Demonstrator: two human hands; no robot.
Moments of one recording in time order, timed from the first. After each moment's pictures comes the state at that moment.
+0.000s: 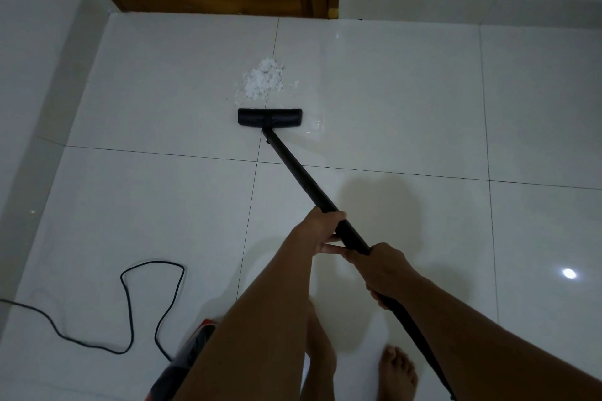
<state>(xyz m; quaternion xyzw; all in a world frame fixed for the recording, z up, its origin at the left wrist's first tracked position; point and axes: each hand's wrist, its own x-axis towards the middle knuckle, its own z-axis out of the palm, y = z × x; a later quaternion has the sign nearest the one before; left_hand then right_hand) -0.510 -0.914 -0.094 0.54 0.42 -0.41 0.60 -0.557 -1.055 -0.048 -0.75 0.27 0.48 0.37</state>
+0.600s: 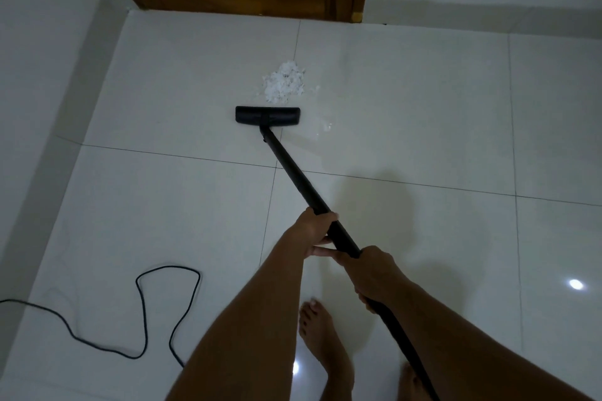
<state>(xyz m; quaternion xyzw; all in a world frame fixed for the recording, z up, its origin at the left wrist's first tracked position) -0.491 -0.837 -0.096 0.55 0.44 -0.40 0.59 -0.536 -0.978 -0.057 -0.75 0.24 0.49 0.36</state>
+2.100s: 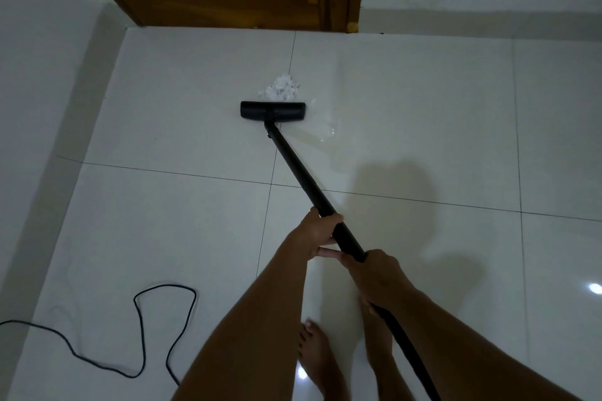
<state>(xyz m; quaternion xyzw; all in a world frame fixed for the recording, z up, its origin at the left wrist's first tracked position) -0.429 -0.869 -0.095 0.57 0.43 -0.39 0.59 -0.478 -1.009 -0.067 -0.77 0.22 0.48 0.36</state>
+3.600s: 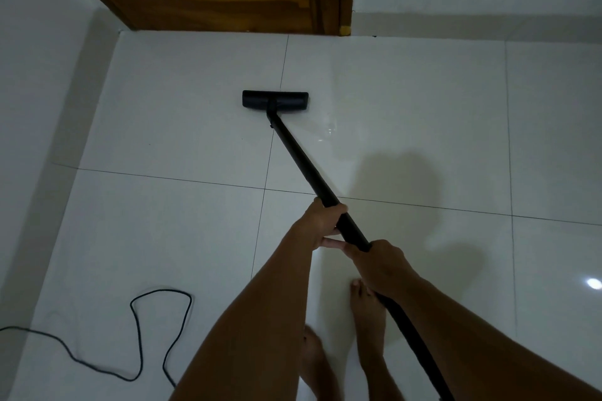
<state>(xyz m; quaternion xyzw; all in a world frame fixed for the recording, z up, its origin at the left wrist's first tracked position) -0.387 -0.894 -0.084 0.58 0.41 -0.39 0.59 -0.437 -1.035 -0.068 -0.79 0.20 0.47 0.33</state>
